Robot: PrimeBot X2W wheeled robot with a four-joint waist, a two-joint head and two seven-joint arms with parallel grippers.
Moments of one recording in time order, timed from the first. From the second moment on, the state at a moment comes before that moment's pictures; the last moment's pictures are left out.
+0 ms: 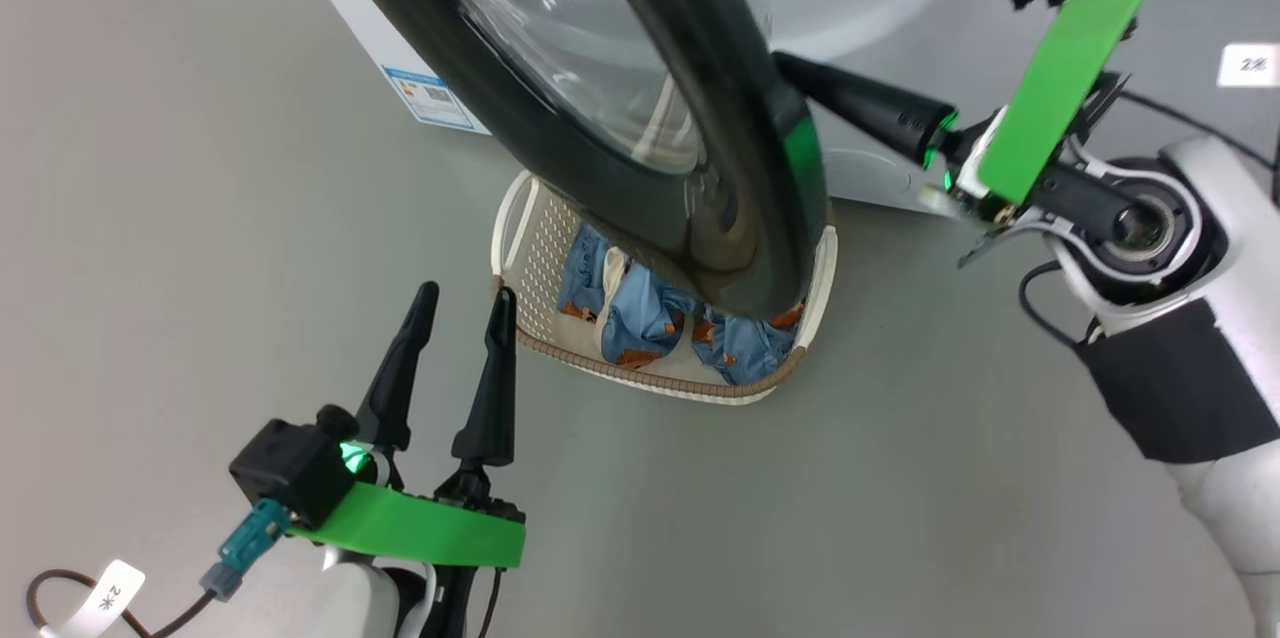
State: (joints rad) left arm -0.28 0.03 -0.28 0.19 -0.46 -0.13 -0.26; right arm -0.86 -0.29 0.45 0.31 1.58 0.12 0.59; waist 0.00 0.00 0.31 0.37
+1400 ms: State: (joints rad) left arm -0.24 0.04 -0.26 0.21 -0.44 -0.13 -0.26; right arm -0.70 -0.22 0.44 0.24 1.54 0.12 0.52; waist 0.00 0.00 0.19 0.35
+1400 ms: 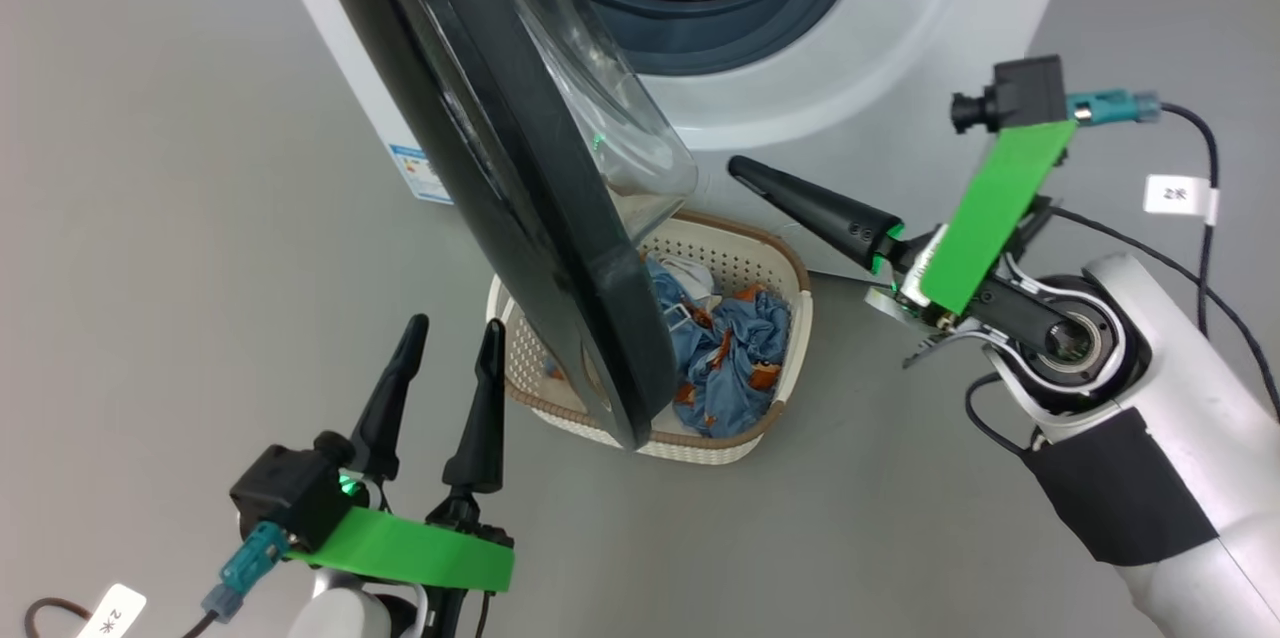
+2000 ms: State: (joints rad) left arm -0.17 0.08 -0.15 0.22 -0.40 -0.13 -0.26; right arm -0.51 -0.36 0.47 0.23 1.50 0.12 0.24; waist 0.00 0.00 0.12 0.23
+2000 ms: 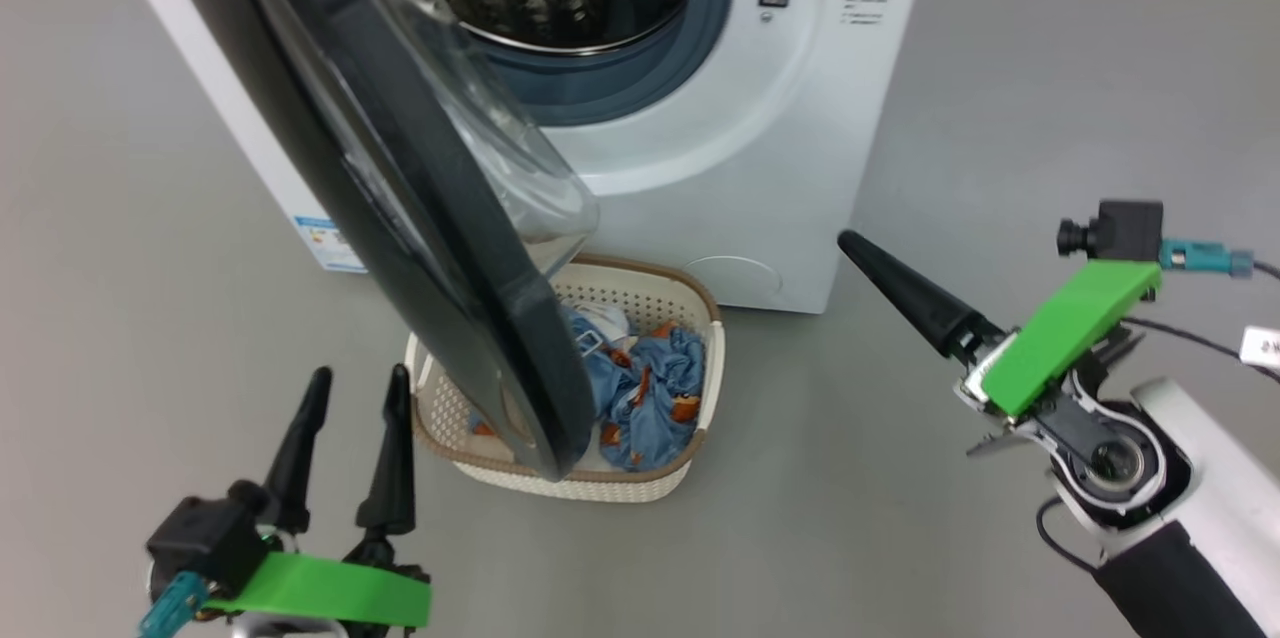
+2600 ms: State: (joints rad) left arm -0.04 0.08 -0.03 0.19 -0.39 -0.13 -0.26; right arm -0.30 -0.48 0.56 0.25 1.48 0.12 -0.09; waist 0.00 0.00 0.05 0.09
